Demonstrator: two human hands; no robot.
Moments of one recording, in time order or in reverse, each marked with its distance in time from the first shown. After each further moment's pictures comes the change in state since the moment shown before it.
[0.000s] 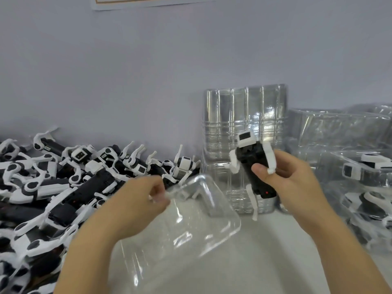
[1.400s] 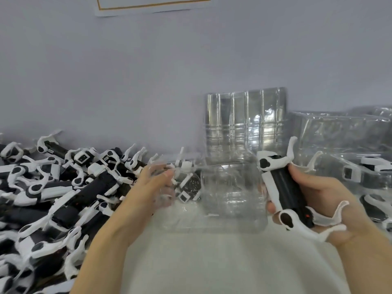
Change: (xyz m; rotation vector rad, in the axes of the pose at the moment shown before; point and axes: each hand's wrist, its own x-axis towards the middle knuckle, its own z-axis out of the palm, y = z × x) left_hand 0.015 0.004 0.025 -1.139 0.058 -0.058; right_hand -0.010 -0.014 -0.033 0.742 -0.208 0.613
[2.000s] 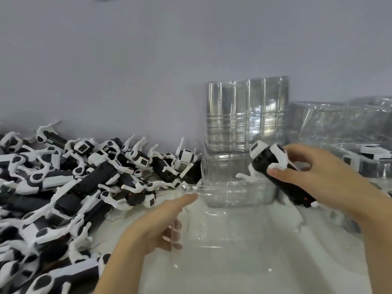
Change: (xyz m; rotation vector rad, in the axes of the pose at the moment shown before) left_hand -0.010 -0.041 0.010 0.292 -0.039 -0.595; right_hand -0.014 -0.019 0.019 -1.233 0.352 -0.296
